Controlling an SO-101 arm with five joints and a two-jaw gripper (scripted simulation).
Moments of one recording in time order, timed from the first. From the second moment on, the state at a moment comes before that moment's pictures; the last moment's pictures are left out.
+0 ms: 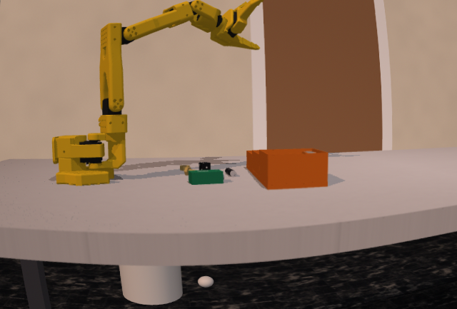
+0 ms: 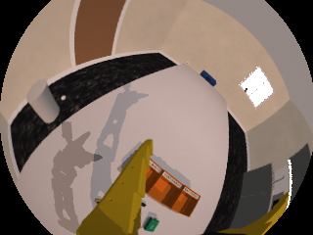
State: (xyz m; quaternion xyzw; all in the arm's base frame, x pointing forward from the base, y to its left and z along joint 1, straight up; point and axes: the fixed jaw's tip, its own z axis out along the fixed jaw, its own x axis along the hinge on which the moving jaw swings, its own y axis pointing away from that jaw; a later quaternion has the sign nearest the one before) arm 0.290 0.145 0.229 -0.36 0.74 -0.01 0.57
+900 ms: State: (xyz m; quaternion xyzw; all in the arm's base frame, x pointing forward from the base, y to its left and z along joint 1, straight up) arm 0.269 0.134 0.181 -0.46 0.75 -0.05 0.46
